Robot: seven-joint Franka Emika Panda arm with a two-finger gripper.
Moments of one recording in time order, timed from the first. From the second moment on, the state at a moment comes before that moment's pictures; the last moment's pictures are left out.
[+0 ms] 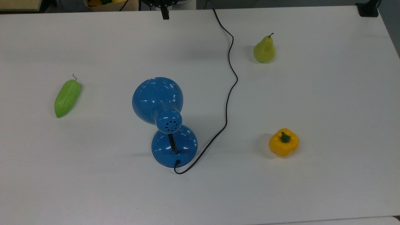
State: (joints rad) arm 0.09 0.02 -0.04 -1.60 0.08 1.69 -0.06
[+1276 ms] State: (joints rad) arm 0.10 0.14 -0.04 -1.84 0.08 2.22 -0.13
